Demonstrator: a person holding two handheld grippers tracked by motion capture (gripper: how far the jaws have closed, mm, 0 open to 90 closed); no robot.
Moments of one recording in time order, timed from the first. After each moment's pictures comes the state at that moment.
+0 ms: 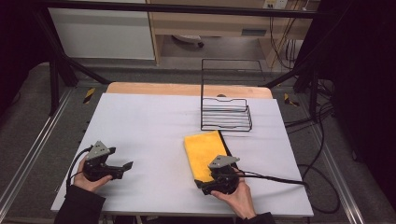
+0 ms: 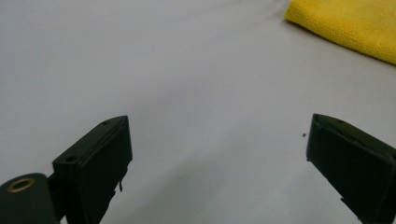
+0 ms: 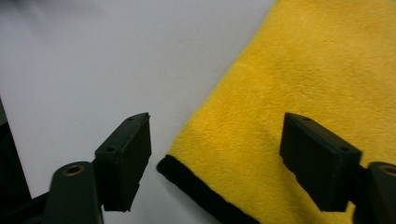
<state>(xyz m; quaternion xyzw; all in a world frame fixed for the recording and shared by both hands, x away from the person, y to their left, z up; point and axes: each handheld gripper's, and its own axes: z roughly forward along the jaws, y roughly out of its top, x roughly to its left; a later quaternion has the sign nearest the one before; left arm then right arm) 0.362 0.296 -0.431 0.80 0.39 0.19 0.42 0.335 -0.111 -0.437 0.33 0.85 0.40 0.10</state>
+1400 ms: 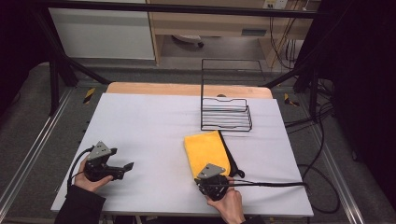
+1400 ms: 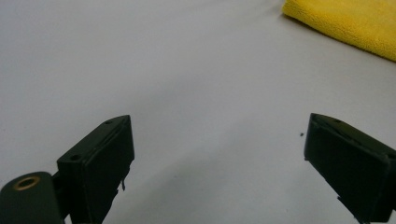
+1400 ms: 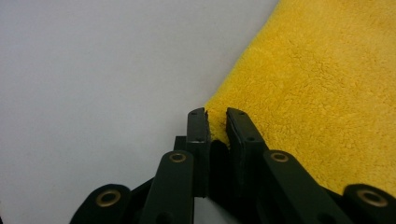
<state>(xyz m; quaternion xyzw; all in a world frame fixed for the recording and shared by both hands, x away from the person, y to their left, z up) 0.362 0.294 -0.433 0.80 0.39 0.19 0.42 0.317 -0.086 -0.448 0.32 0.87 0.34 0.17</state>
